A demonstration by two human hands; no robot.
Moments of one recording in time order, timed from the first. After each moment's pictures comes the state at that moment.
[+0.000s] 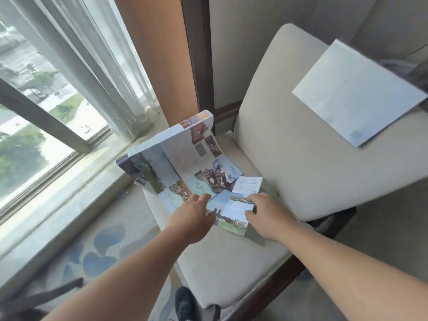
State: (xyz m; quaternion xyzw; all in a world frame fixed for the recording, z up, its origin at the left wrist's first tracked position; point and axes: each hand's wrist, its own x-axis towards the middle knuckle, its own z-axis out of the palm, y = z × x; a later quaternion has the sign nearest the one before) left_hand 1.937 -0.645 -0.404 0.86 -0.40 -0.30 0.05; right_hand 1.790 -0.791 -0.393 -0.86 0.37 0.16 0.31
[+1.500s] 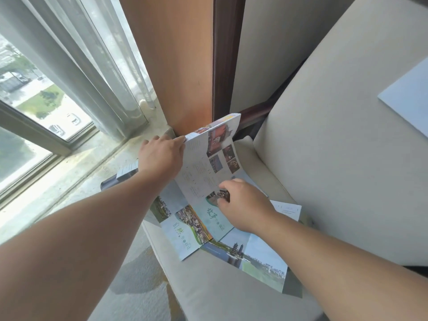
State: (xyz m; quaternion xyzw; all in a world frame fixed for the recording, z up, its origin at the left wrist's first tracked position) left_hand 2.191 -0.730 -0.483 0.90 -0.43 -0.01 0.03; right_hand 1.989 -0.809 -0.463 -0.87 0.33 0.16 0.33
